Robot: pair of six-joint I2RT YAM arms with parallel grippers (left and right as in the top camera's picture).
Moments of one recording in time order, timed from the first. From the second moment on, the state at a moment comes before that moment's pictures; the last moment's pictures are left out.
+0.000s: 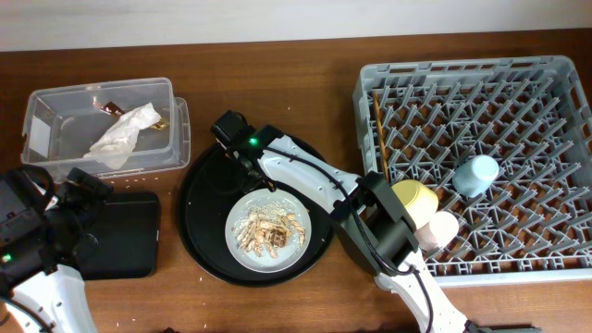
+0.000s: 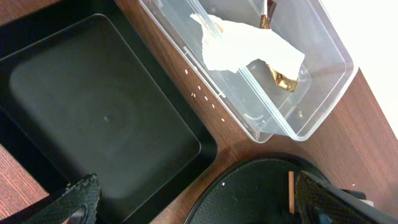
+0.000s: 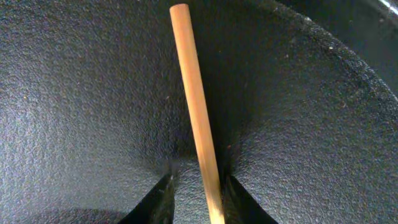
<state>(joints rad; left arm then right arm) 0.56 1.12 1.08 -0.89 0.12 -0.50 0.77 2.42 1.99 -0.84 0.01 0.07</state>
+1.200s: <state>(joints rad) 0.56 1.12 1.08 -0.89 0.12 -0.50 0.50 1.81 2.21 -1.49 -0.14 0.14</state>
